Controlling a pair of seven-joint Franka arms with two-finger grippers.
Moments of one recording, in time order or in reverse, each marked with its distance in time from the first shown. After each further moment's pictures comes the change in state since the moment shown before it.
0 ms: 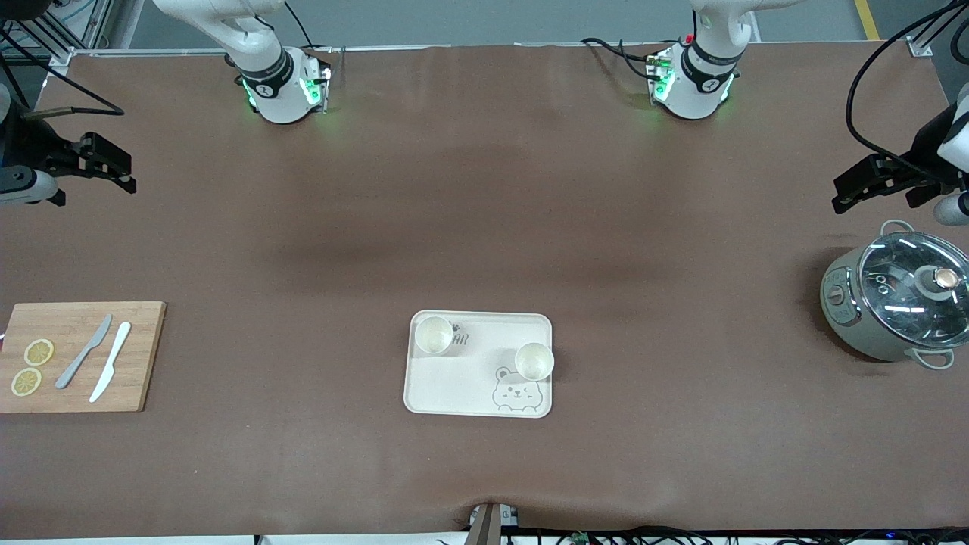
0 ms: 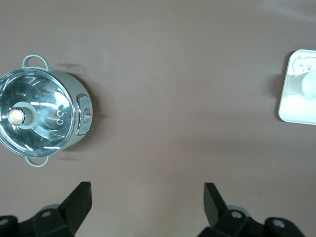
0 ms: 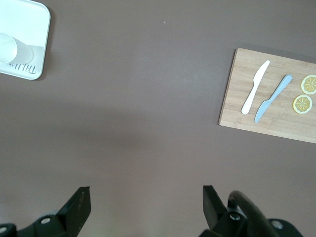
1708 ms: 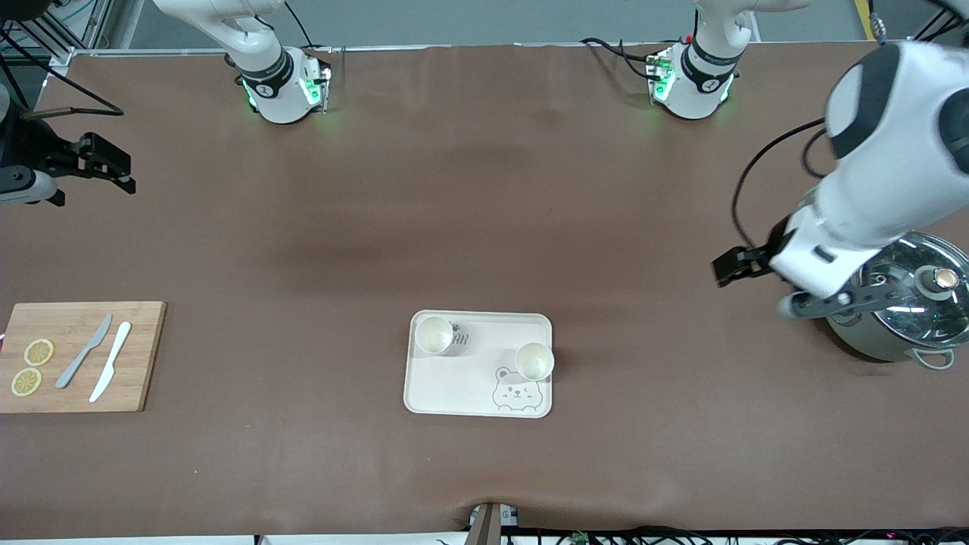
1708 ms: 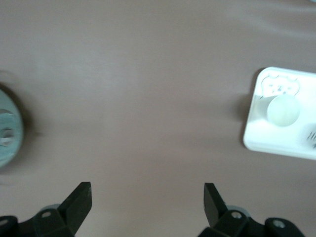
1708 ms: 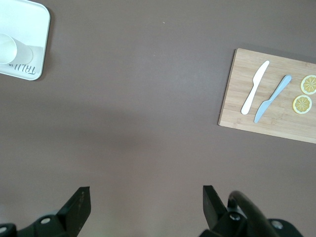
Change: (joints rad) left arm -0.198 0.248 -0.012 0.013 0.000 0.230 -0.276; right arm -0.001 0.000 -0.001 0.000 0.000 0.002 0.000
